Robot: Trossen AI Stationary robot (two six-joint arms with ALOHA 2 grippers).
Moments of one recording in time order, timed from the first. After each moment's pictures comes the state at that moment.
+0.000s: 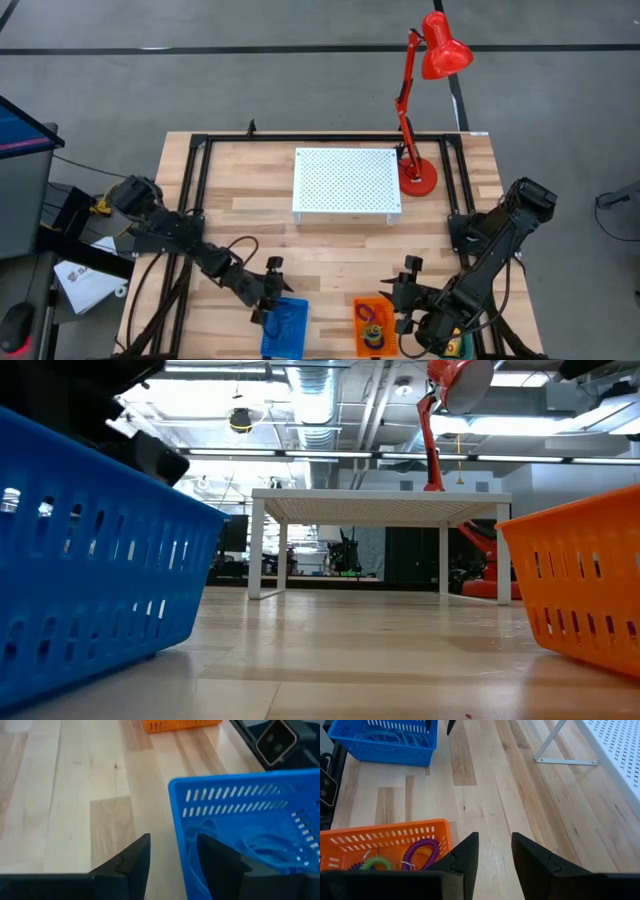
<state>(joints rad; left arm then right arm) -0.64 1.62 0.67 0.26 -0.31 -0.29 0.91 1.62 1.20 -0.82 0.84 0.86</state>
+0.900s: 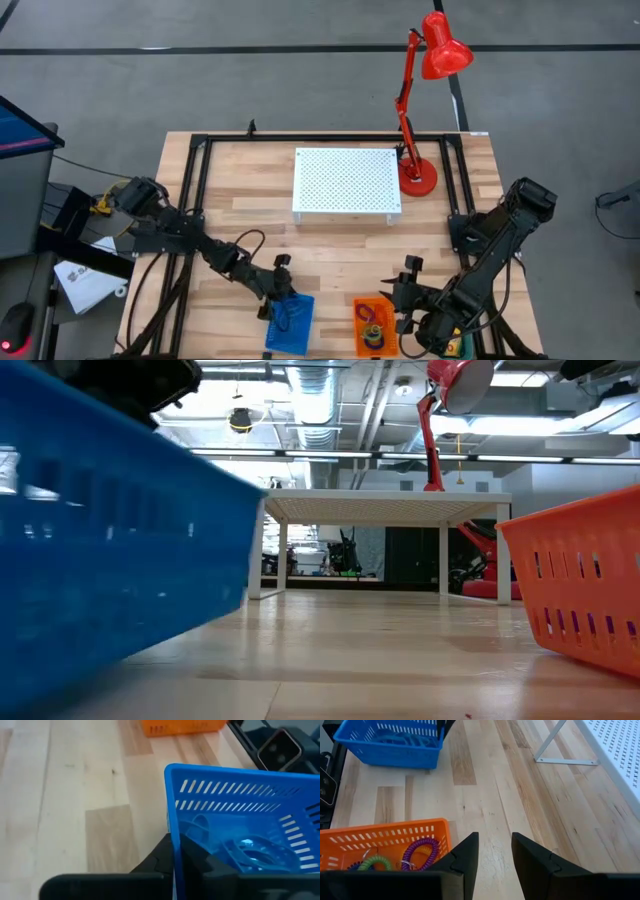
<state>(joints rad) -0.55 1.67 0.69 0.32 -0.19 -0.27 0.91 1.62 1.20 -0.82 0.84 0.86</state>
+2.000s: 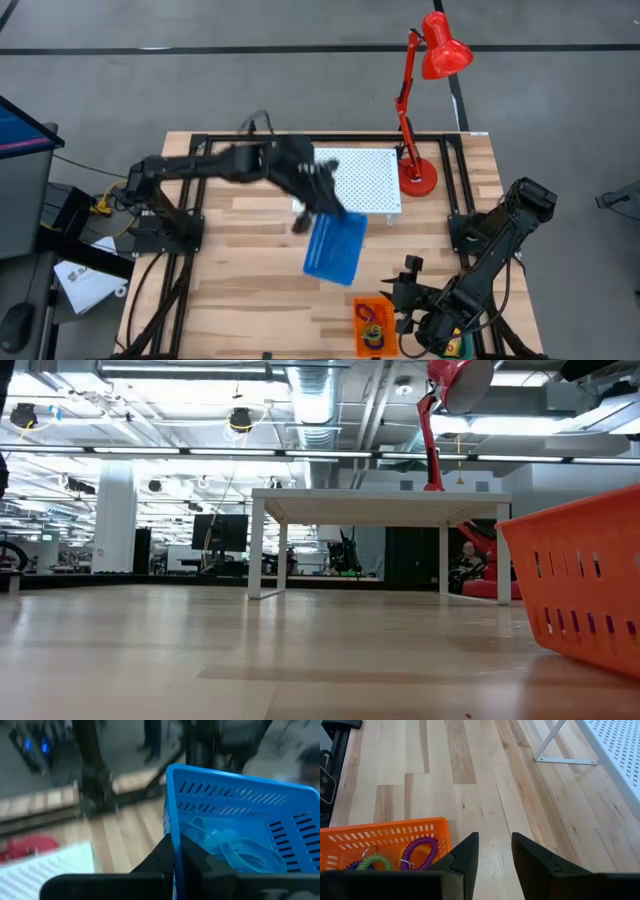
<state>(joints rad) 0.02 1.67 1.72 -0.53 0.36 0.18 0.91 1.62 1.20 -0.83 0.84 0.86</state>
